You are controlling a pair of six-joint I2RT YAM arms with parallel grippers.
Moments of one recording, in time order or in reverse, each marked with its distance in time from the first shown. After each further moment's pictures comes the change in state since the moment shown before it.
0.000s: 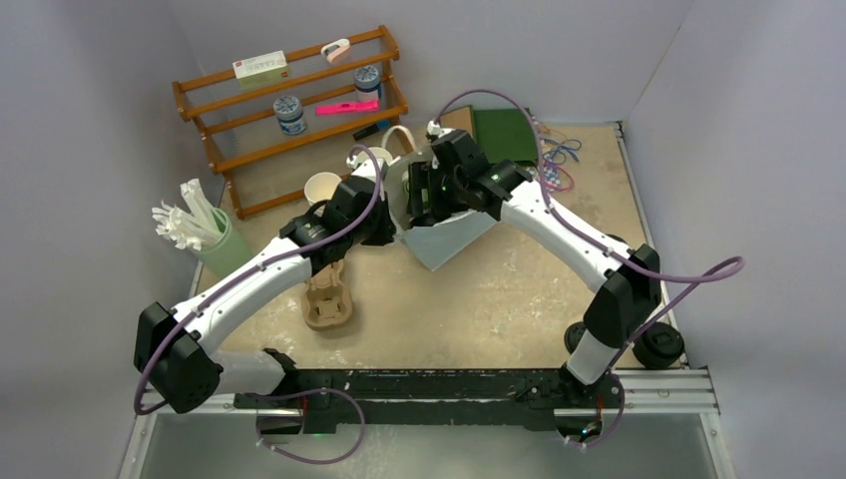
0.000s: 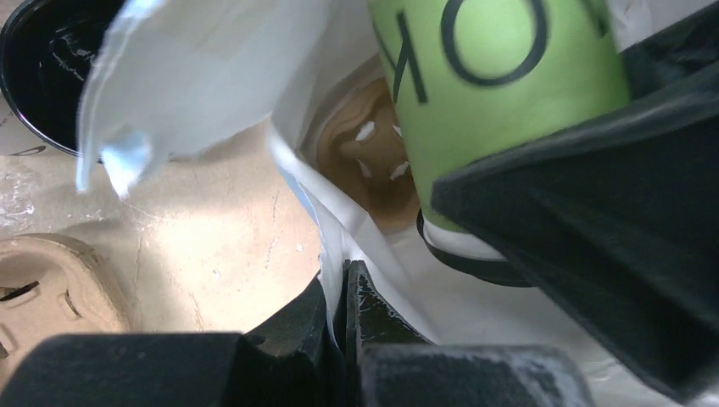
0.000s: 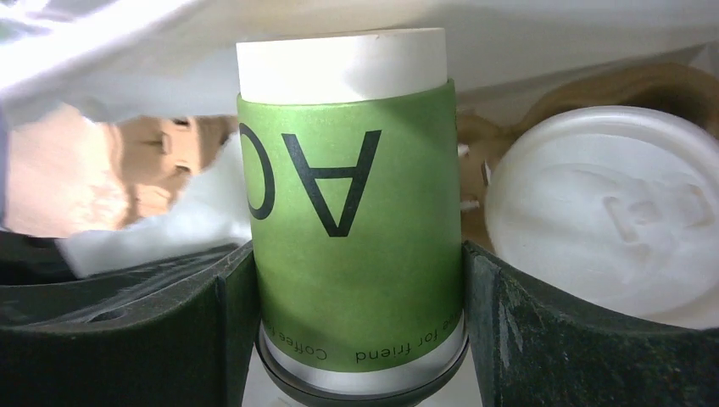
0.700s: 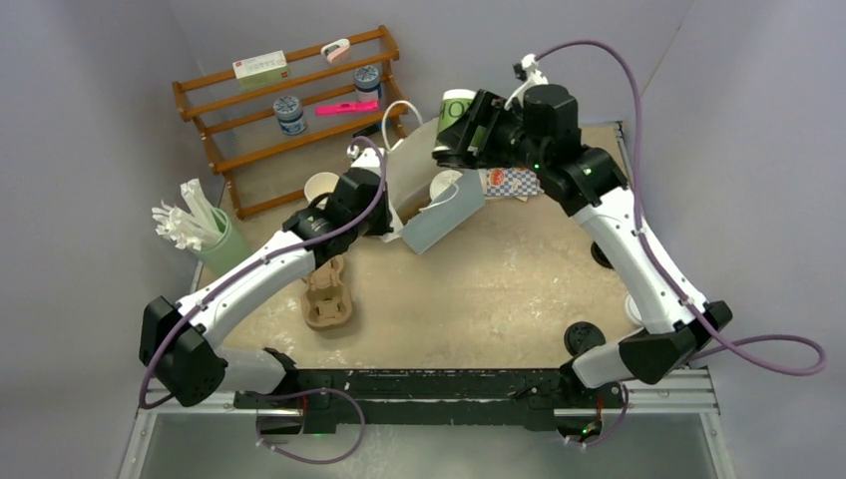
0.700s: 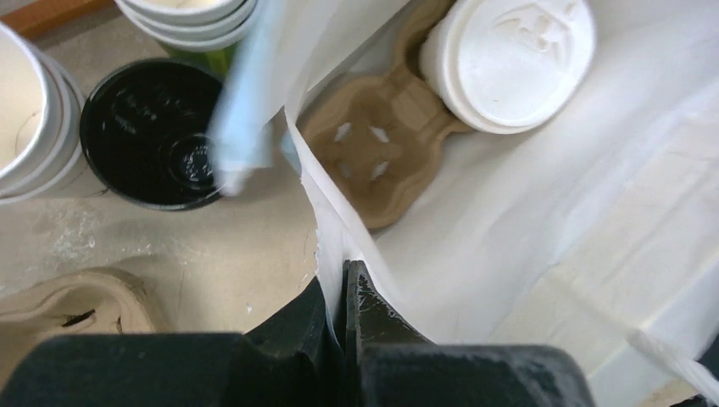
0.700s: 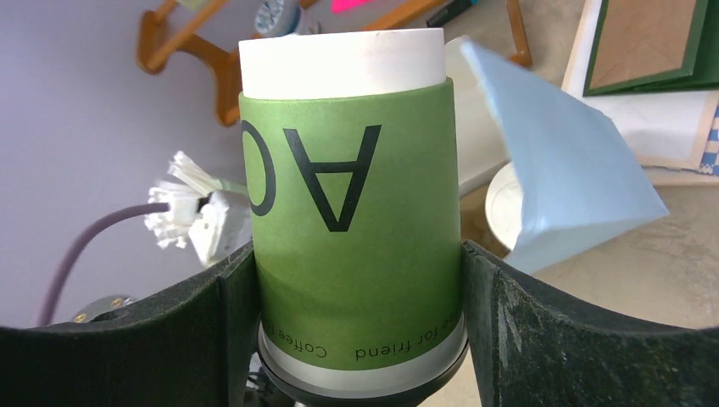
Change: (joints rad) left arm 0.009 0.016 0.011 0.046 -0.083 0.063; right arm -0.177 -0.251 0.094 0.110 -0.109 0.198
